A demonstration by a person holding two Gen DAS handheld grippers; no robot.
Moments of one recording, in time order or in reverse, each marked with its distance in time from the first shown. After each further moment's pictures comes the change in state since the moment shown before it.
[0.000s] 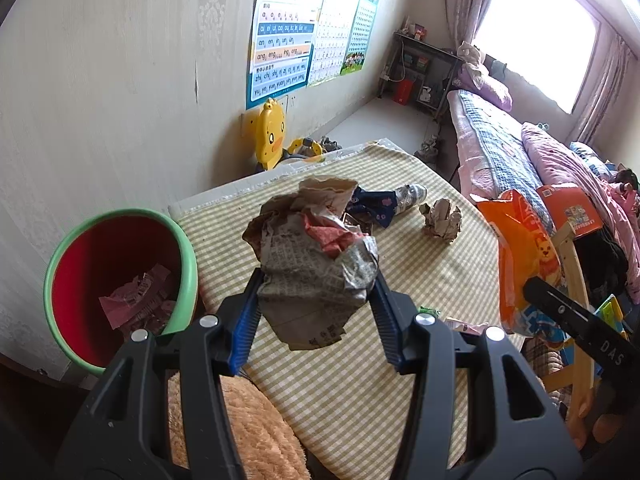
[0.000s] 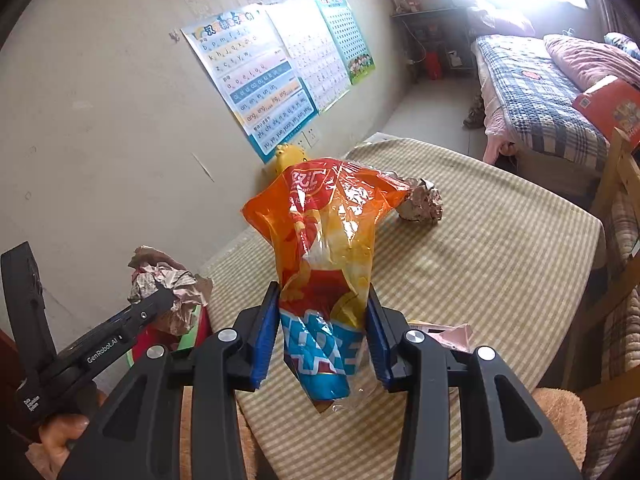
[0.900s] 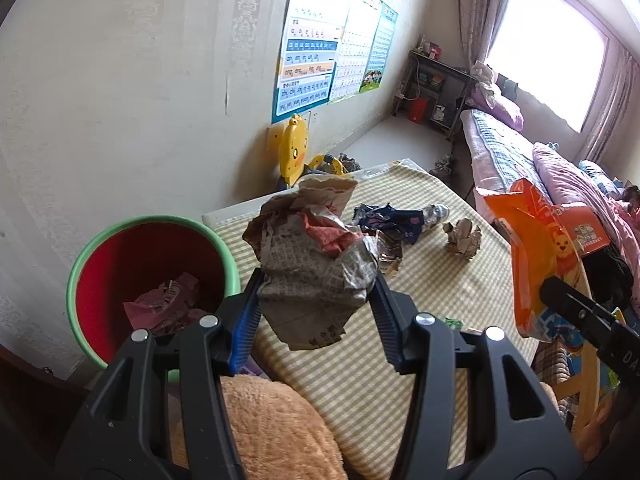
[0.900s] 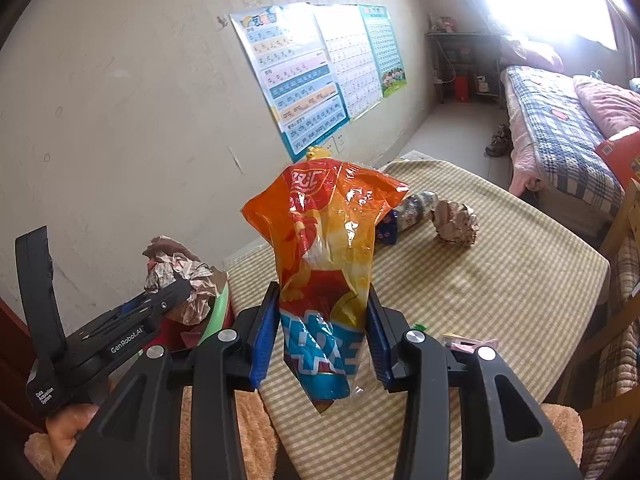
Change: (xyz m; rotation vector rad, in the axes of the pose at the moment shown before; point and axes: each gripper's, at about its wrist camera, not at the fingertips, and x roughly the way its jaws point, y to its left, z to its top) left arm -0.016 0.039 0.000 -0.040 -0.061 0.037; right arm 0.000 0.062 -0.001 -0.148 0.000 0.011
